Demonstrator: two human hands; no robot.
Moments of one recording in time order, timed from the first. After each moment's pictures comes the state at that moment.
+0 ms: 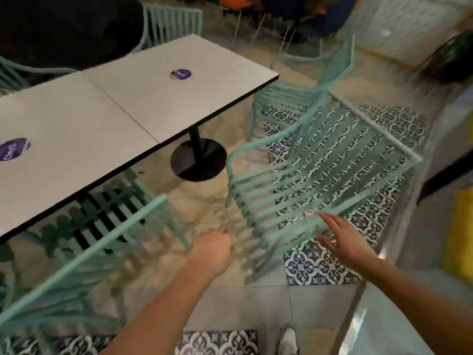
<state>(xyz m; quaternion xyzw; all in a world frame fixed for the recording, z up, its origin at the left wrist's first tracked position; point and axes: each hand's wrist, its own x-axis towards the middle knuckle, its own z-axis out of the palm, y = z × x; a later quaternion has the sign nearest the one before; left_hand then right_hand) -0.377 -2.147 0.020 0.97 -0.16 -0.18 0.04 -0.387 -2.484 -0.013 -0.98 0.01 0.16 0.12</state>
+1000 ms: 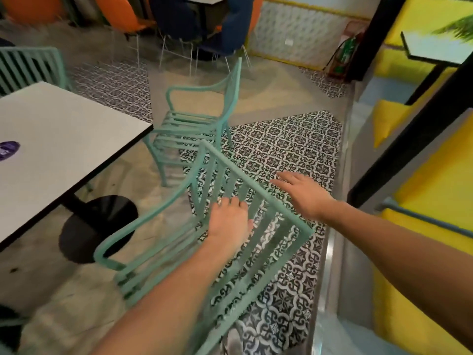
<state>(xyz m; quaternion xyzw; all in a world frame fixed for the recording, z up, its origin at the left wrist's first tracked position) -0.037 -2.645 0.058 0.95 -0.30 -0.05 -0.05 -0.053 -2.869 0.067 -1.00 -0.06 0.05 -0.01</state>
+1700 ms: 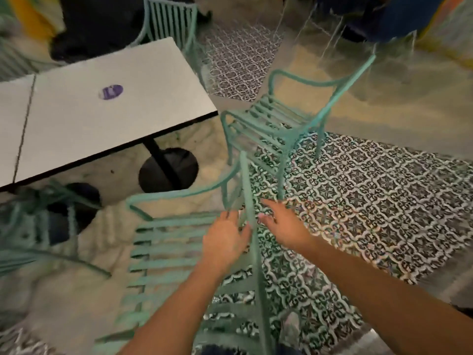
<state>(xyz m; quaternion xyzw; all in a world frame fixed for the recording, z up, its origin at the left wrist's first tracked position) 0.076 -2.768 0.017 0.95 0.16 -0.09 0.23 0.154 -2.919 0.002 -0.89 -0.19 0.25 0.33</state>
